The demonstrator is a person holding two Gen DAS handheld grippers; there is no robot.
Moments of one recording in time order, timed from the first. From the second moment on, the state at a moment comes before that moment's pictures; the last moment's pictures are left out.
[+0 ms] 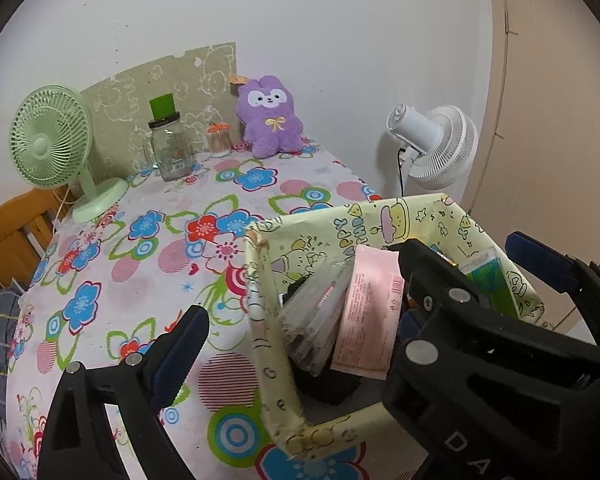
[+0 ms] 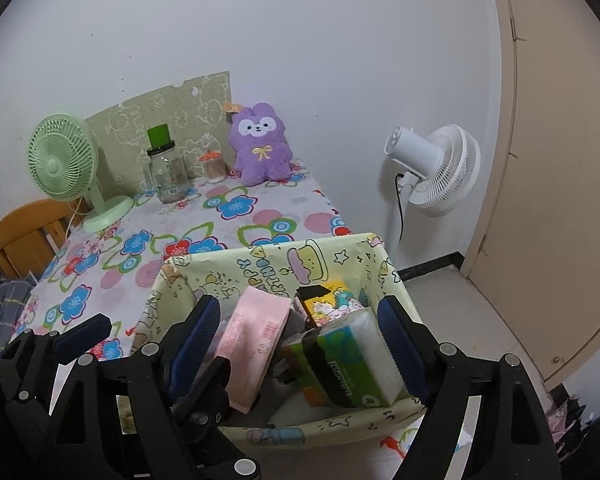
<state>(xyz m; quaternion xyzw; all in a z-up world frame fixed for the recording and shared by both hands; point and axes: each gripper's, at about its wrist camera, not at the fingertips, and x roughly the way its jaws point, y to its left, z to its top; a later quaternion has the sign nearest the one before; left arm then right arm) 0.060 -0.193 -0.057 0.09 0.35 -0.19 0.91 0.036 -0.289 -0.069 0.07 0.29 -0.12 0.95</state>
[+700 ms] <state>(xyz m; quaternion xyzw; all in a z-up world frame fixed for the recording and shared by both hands) 0.038 -0.104 -0.023 0.06 0.31 -0.13 0.94 0.019 -0.211 -0.031 0.03 0.25 -0.09 0.96</state>
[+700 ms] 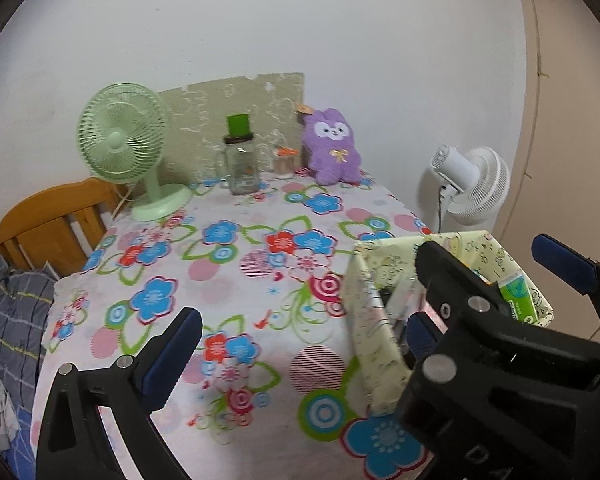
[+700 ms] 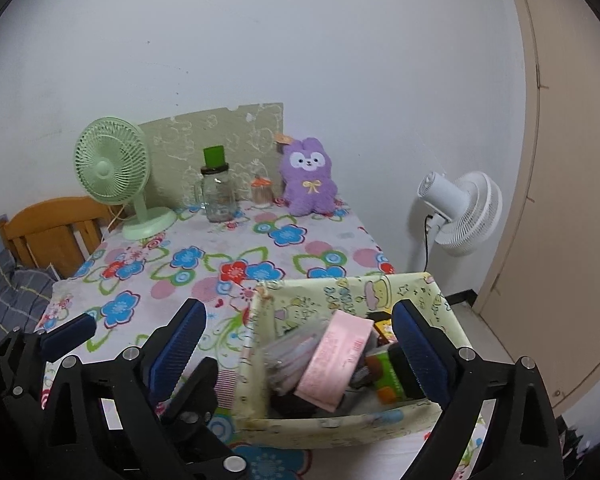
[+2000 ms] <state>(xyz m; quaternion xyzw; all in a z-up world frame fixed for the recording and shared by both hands) -0.022 0.018 0.015 -0.01 0.24 -0.02 0.97 -0.036 -0.157 0.002 0.02 0.19 -0.06 0.98</state>
